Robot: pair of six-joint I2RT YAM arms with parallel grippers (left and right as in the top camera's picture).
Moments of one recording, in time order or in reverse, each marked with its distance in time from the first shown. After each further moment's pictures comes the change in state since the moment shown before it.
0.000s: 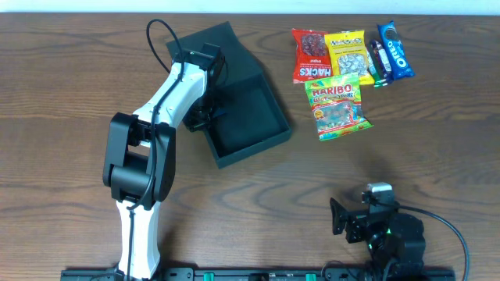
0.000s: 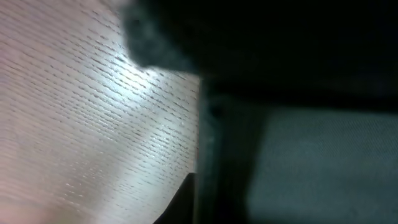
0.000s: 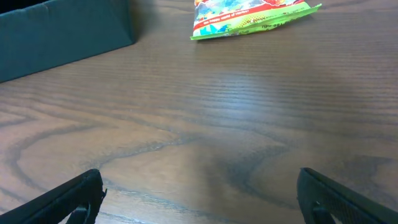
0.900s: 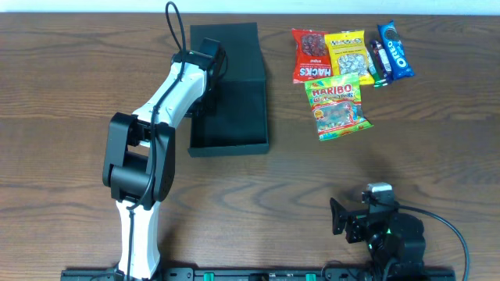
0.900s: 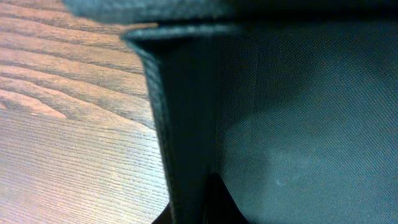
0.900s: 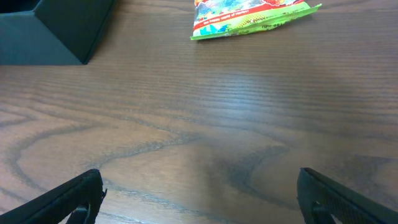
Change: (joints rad) left arm 0.000 0.000 0.000 0.113 -0.241 0.447; right arm 0.000 0.000 0.000 0.000 0.000 0.000
